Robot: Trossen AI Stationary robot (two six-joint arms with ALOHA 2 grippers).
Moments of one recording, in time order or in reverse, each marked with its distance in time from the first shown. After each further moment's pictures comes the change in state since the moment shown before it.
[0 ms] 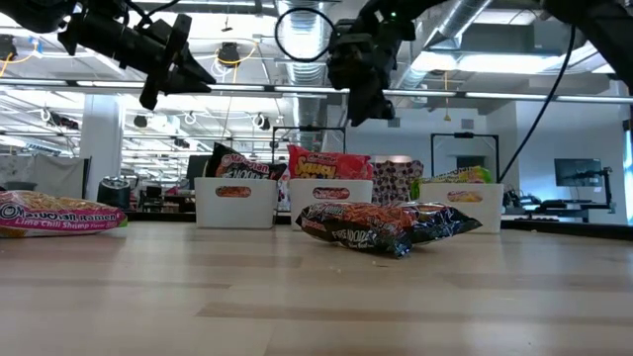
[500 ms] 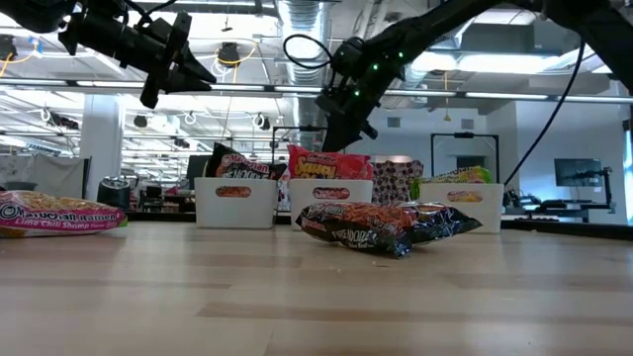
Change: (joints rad) left arm 0.000 0.000 0.000 0.013 -0.002 0.000; right arm -0.097 0.002 -0.237 0.710 0.364 0.005
